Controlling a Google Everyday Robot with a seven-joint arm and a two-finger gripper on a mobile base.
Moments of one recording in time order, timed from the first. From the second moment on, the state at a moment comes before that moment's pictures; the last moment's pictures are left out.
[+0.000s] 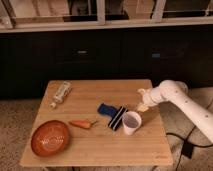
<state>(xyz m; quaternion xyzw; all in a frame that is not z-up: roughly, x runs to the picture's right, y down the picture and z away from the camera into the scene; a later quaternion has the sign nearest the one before) 0.199 0.095 0.859 -0.19 -0.20 0.19 0.94</state>
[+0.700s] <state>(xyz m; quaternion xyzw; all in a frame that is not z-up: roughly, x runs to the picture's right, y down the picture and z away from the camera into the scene) 0.194 0.074 0.807 -0.20 -0.16 0.15 0.96</state>
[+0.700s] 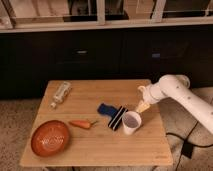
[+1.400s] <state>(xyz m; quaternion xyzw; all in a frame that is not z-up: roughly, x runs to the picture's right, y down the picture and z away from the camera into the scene) 0.187 0.095 0.769 -0.20 -0.17 0.15 0.95</state>
